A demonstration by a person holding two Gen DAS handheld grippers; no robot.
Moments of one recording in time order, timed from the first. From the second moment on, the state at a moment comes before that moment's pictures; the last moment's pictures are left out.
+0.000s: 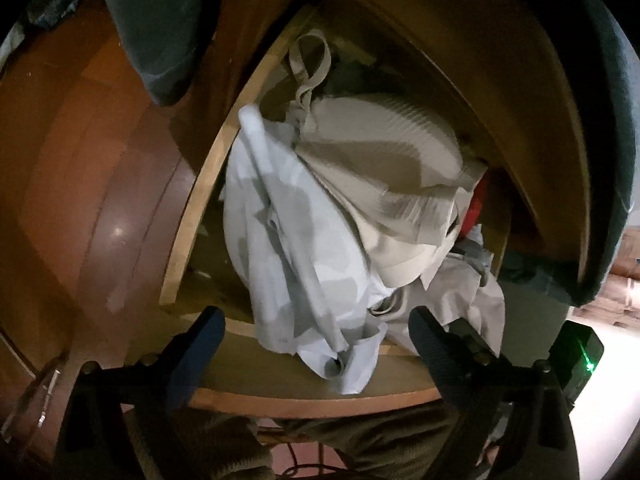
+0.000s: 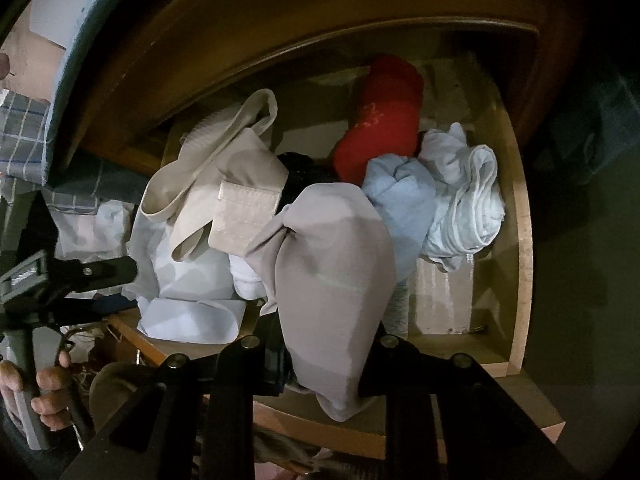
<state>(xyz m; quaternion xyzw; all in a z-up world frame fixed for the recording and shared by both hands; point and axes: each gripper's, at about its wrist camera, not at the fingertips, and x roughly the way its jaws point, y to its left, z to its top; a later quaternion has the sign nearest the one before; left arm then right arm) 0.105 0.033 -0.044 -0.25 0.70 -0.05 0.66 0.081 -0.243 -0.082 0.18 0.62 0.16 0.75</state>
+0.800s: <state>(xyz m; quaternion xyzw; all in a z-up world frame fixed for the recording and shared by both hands) 0.118 -0.007 -0.064 -0.20 0.72 -0.05 0.67 0.082 -0.254 -0.086 0.21 0.61 0.17 0.74</state>
